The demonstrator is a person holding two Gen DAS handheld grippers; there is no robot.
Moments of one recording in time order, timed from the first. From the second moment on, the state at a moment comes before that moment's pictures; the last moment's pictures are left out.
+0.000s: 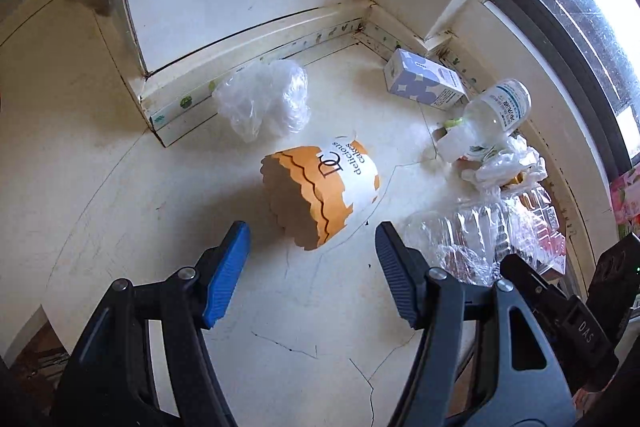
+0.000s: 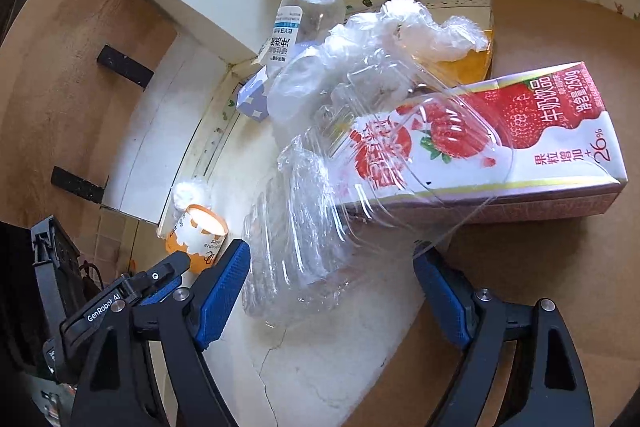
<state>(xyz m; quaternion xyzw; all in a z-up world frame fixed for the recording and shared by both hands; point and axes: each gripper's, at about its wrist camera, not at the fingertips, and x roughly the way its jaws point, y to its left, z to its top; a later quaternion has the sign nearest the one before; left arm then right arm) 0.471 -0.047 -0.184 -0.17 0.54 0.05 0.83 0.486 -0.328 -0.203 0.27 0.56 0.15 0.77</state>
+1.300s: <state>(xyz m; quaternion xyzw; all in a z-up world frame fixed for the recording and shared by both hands) 0.326 -0.030 -0.068 -0.13 0.46 0.02 0.88 0.382 -0.242 -0.067 0.15 0.43 0.28 0.84</state>
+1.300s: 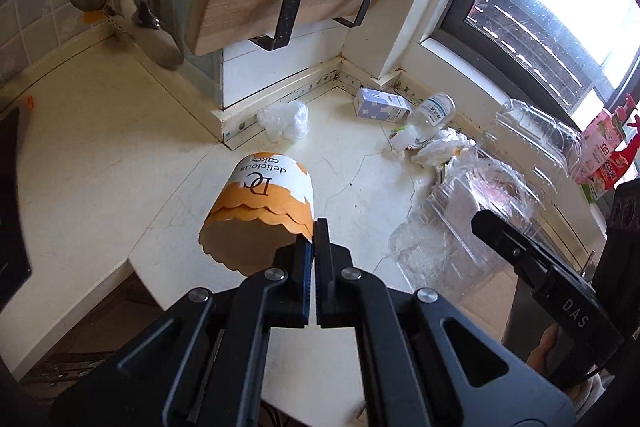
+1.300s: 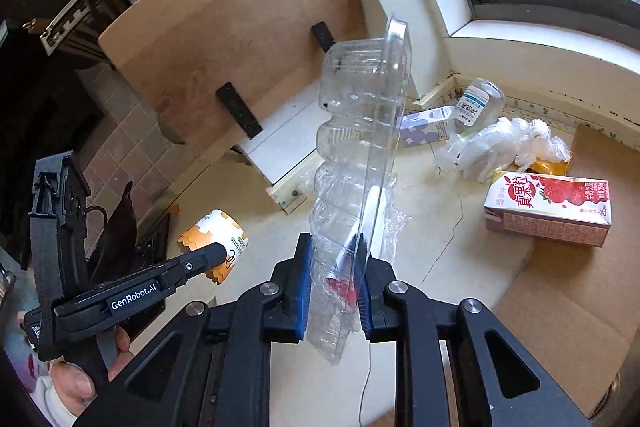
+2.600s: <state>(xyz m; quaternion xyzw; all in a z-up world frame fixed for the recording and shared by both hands) 0.013 0.032 -0.212 -0.08 0.59 -0.04 0.80 0.025 -0.092 -0.170 0.03 0.56 0.28 0.78</state>
